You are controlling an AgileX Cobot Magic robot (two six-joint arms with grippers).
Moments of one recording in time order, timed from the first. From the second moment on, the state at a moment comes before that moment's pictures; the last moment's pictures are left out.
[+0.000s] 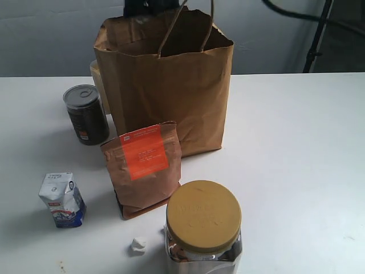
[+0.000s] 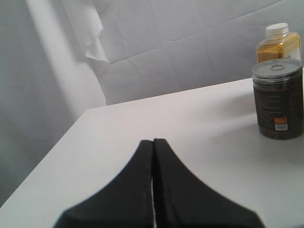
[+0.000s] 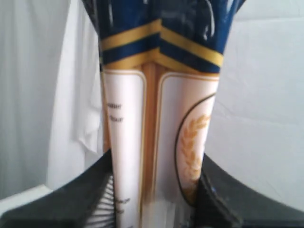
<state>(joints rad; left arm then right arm) 0.16 0.00 0.00 0.12 0.21 0.16 0.91 1.65 -1.56 -0.13 -0.12 0.05</state>
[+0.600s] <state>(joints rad) 0.16 0.00 0.00 0.12 0.21 0.16 0.91 1.78 -1.49 -0.13 0.09 -0.07</state>
